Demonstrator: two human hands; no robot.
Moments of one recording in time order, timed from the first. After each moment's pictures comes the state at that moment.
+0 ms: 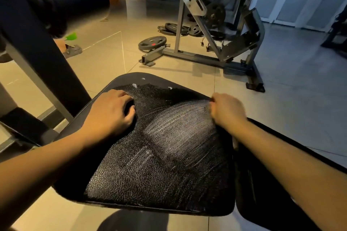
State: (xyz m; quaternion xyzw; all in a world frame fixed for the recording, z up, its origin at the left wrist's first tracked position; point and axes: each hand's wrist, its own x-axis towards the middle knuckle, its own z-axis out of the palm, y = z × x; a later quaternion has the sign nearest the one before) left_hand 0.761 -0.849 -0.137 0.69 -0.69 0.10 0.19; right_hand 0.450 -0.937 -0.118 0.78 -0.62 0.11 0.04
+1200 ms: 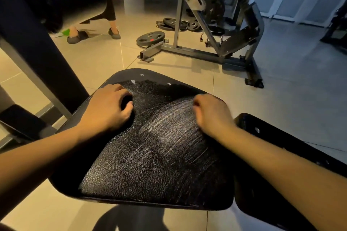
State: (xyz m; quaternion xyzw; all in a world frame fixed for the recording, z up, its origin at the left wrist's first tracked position) left_hand 0.770 -0.856 -0.141 0.68 -0.69 0.06 0.22; right_hand 0.476 -0.904 -0.125 0.83 -0.54 0.16 0.01
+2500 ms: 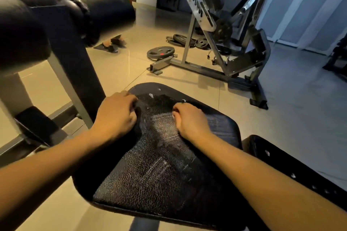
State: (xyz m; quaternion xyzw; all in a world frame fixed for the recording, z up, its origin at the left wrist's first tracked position) left_hand 0.792 -0.842 -0.112 0.73 -0.64 0.03 0.22; right_hand 0.575 -0.910 -0.117 0.86 -0.50 0.13 -0.03
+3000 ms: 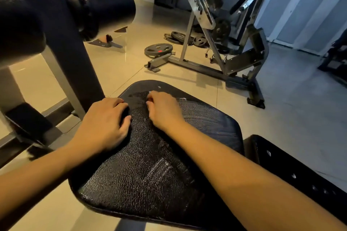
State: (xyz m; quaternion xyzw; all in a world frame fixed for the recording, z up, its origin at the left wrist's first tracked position) left_hand 0.810 -0.815 -0.132 0.72 -0.67 0.06 0.18; right_hand 0.652 -0.922 -0.117 0.87 -0.47 0.15 -0.04
